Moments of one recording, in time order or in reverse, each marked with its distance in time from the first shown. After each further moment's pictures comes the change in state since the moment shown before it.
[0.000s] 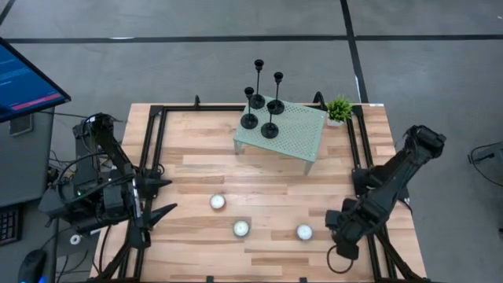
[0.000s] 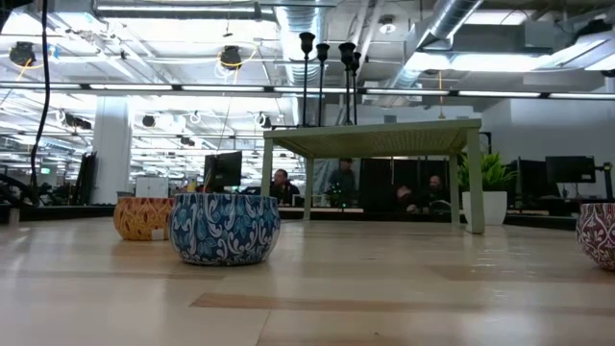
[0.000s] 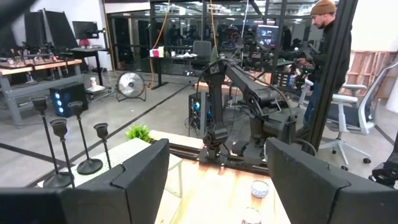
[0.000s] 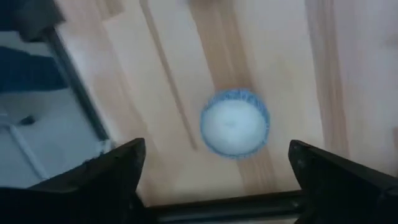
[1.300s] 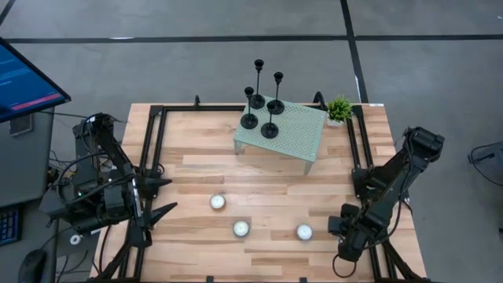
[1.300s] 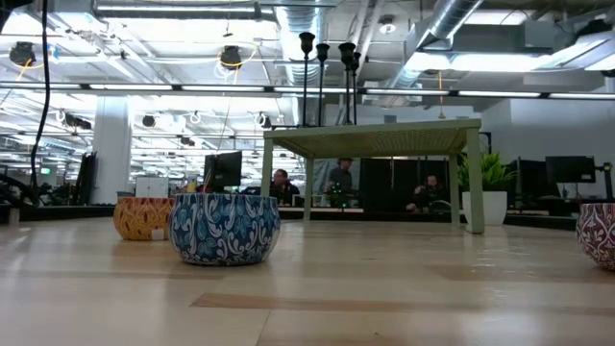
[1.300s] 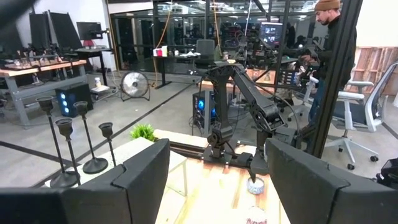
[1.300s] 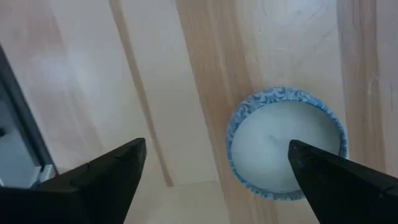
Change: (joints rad) left arm 0.000 -0.001 0.000 -0.017 -0.015 0.000; right arm 0.118 0.034 -0.237 0.293 0.128 0.056
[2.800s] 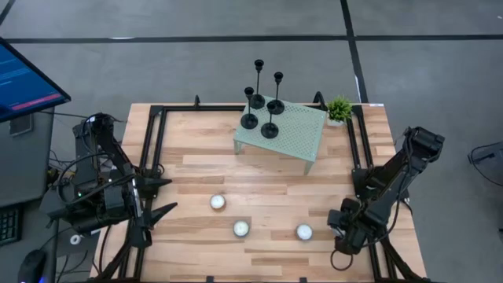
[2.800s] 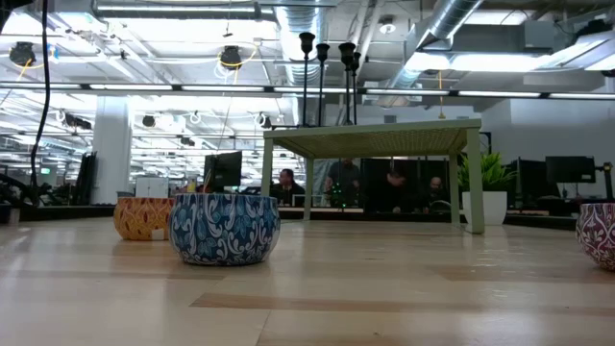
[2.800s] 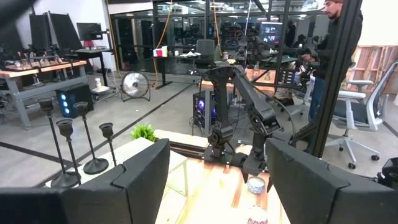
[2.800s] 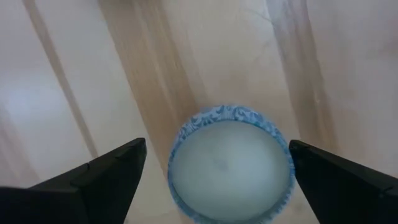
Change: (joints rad) left arm 0.000 0.000 0.000 -0.006 0.000 0.000; right arm 0.002 -0.001 -0.074 0.006 0.099 0.066
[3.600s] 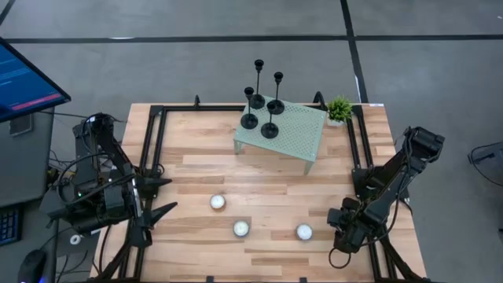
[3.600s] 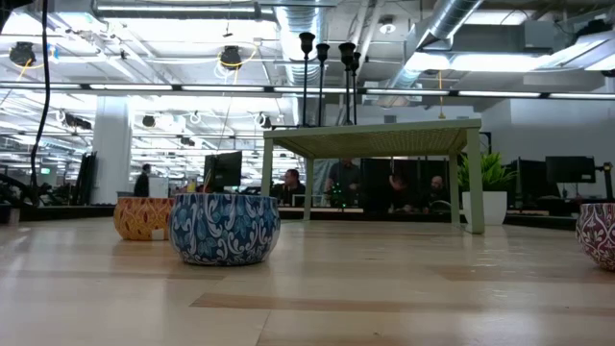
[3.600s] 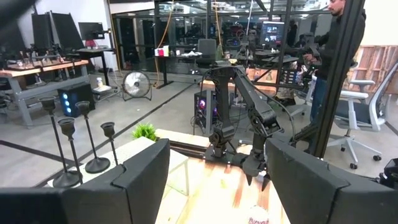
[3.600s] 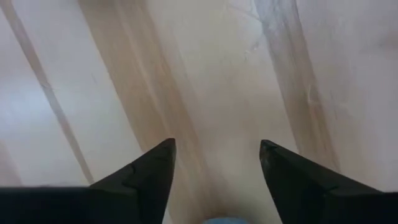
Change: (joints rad) left arm 0.000 0.000 0.000 0.000 -0.007 0.000; right arm -0.007 0.001 -0.024 0.018 0.000 0.020
